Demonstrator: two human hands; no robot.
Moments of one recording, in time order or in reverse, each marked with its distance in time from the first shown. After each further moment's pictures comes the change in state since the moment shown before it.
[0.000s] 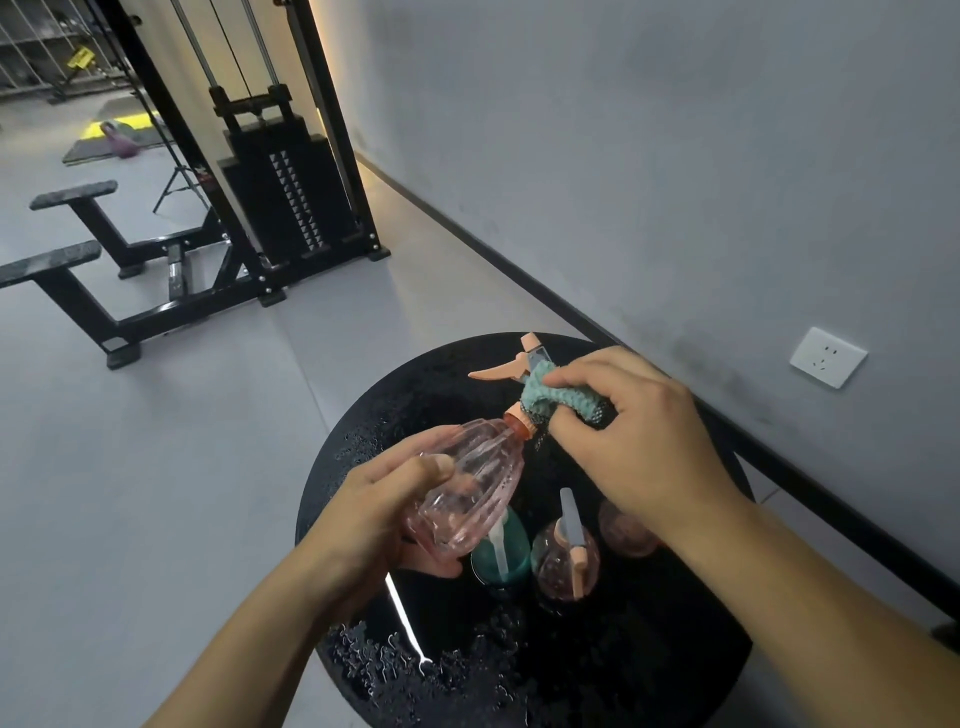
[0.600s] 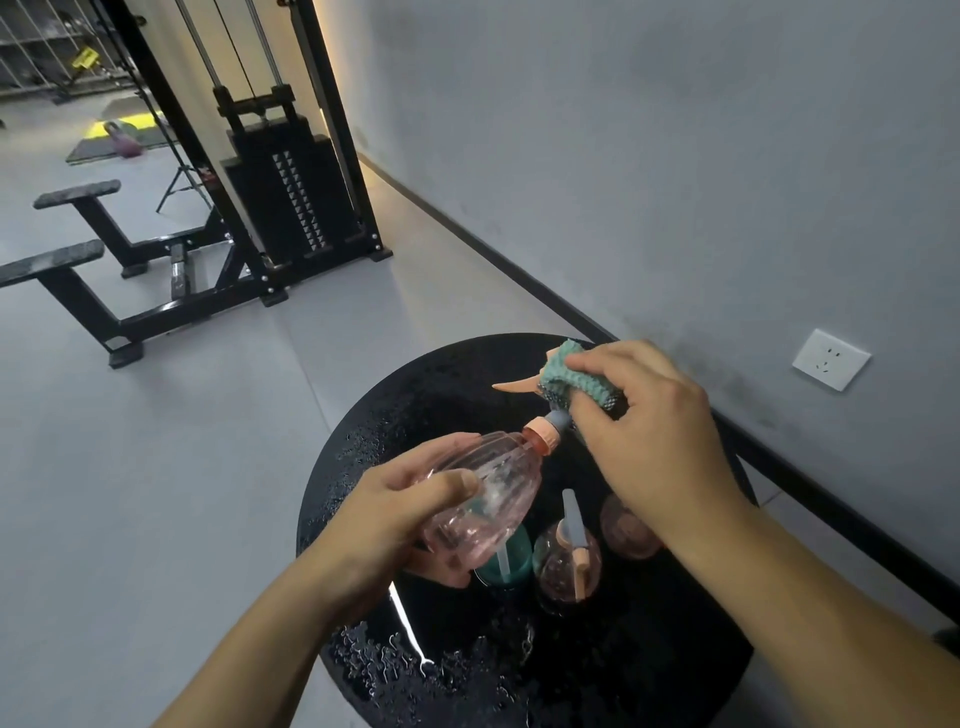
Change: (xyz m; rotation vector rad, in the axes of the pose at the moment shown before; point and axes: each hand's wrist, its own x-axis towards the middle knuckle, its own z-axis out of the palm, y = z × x) left_hand 0.002 -0.005 0.000 0.068 -0.036 0.000; right_hand 0.002 0.003 -0.001 -0.059 0.074 0.053
